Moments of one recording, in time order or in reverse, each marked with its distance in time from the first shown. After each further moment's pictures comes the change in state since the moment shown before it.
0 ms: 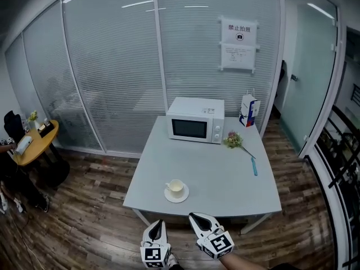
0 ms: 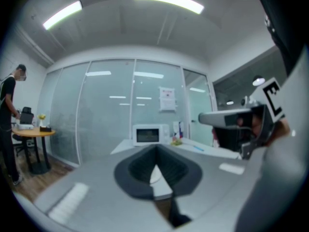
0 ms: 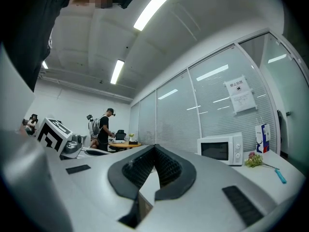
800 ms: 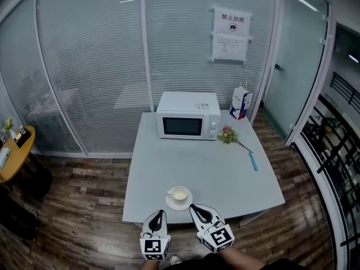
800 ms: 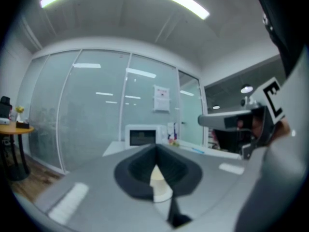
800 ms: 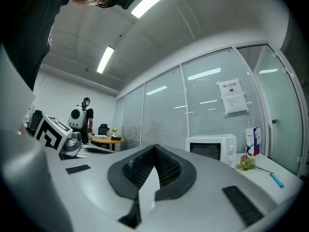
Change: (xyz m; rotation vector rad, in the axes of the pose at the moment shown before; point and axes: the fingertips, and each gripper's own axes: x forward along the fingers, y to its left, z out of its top) left arm 0.108 0.084 0.009 -0.007 -0.016 -0.183; right arm 0.114 -0.038 -0.010 -0.039 0.046 -0.189
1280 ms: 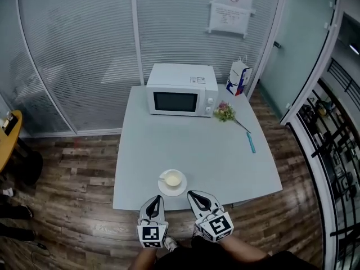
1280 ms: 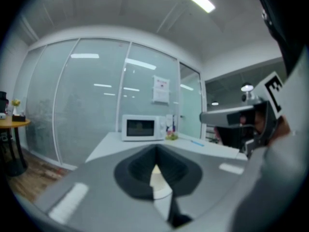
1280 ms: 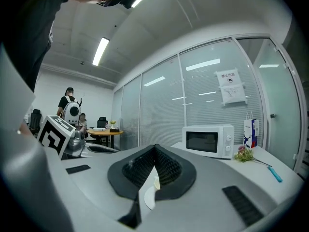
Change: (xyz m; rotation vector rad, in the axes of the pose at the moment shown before) left arm 0.042 -0.004 -0.037 -0.020 0.079 -0.035; right arm 0.013 -0.030 -0.034 0.016 0.104 -0.015
